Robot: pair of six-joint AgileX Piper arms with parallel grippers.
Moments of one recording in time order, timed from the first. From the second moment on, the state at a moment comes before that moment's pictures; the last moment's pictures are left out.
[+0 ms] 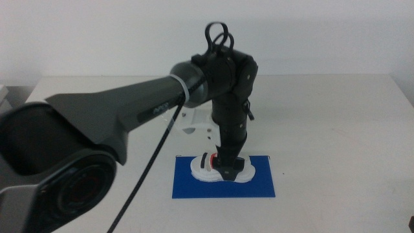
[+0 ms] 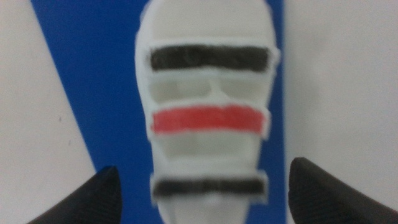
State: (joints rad) left arm -0.70 2.24 -1.93 -0.04 1.22 -2.10; right arm 0.08 -0.01 0.03 -0.01 0.24 -0.06
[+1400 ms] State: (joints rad) left arm -0.67 1.66 -1.93 0.38 1.26 -0.69; right arm 0.08 -0.01 0.03 -0.01 0.24 -0.06
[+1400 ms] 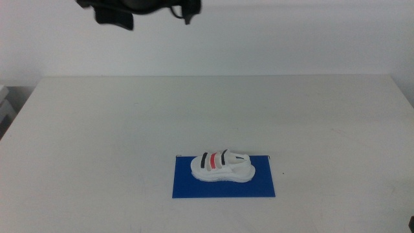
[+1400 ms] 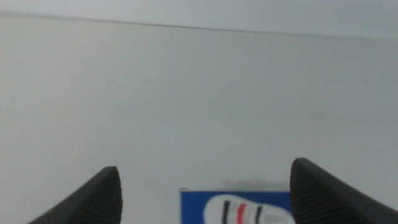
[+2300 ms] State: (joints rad) left arm 0.01 0.66 -0.53 0.20 0.33 -0.35; right arm 0.08 -0.01 0.03 -0.01 0.24 -0.06
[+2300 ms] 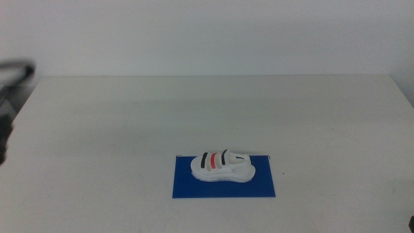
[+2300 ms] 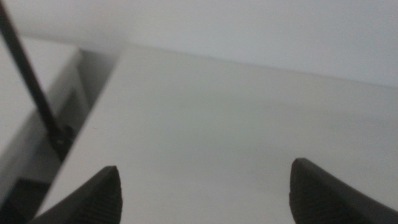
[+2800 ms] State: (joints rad) left arm 0.13 0.12 -0.05 0.17 0.19 -0.11; right arm 0.08 -0.01 0.03 -0.01 0.24 -0.06
